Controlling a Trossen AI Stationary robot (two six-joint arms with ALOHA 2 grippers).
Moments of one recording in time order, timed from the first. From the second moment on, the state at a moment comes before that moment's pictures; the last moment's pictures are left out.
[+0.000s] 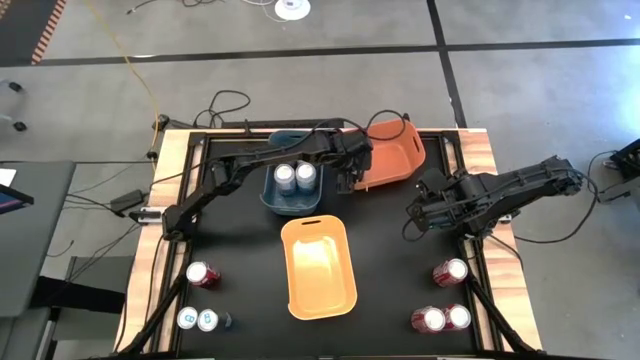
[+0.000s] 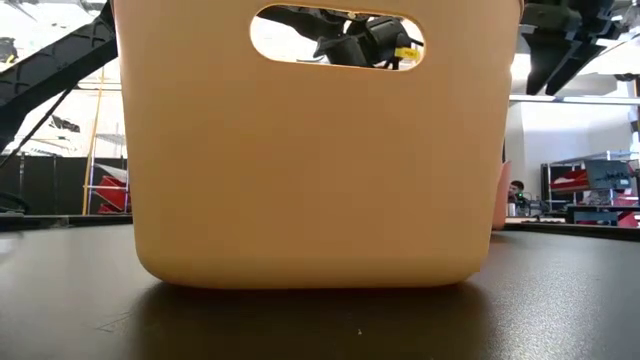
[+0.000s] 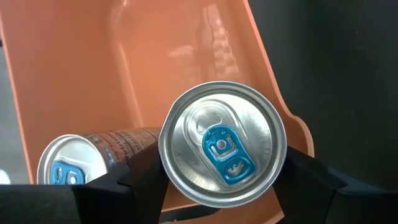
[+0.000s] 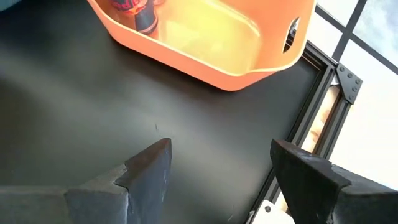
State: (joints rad) left arm 0.27 2.35 2.33 -0.95 -0.16 0.47; right arm 0.27 1.15 1.13 -1.55 0.64 1.17
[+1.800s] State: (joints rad) left arm 0.28 2.32 2.36 -0.99 -0.29 0.62; right arm 0.27 1.21 1.13 -1.42 0.89 1.07
